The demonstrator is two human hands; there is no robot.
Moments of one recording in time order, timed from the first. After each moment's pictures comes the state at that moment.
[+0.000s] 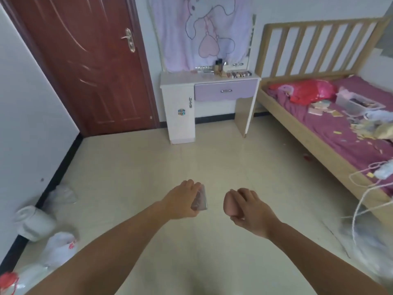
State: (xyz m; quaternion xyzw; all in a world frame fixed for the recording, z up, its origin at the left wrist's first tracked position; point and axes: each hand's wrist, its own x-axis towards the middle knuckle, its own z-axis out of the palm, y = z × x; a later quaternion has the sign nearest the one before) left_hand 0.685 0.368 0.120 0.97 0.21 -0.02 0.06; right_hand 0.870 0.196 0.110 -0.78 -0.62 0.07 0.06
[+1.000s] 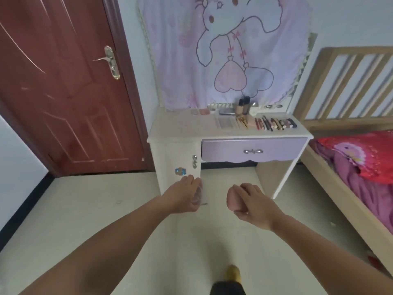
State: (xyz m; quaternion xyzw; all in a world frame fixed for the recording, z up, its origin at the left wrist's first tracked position) left_hand 1.097 1.016 0.125 0.96 0.28 0.02 0.08; right_hand 1.309 0.861 0.127 -0.73 -0.68 0.06 0.04
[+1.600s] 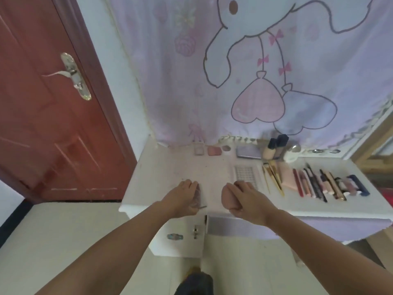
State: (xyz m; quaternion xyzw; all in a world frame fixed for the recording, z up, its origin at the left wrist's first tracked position) left_hand 1.297 1.401 0.097 0.92 0.36 -0.02 0.13; right_hand 1.515 1.288 0.112 -0.69 -0.72 0.10 0.01
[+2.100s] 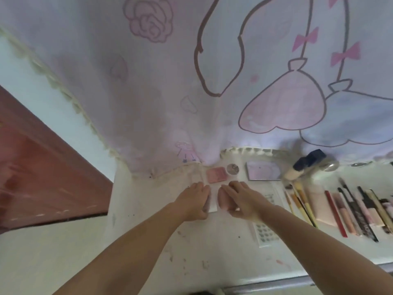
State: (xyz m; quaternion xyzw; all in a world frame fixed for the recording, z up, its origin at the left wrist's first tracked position) left_hand 1.415 1.616 0.037 0.94 0.26 -0.14 0.17; right_hand 1.590 1.507 0.042 -0.70 -0.69 0.18 -0.04
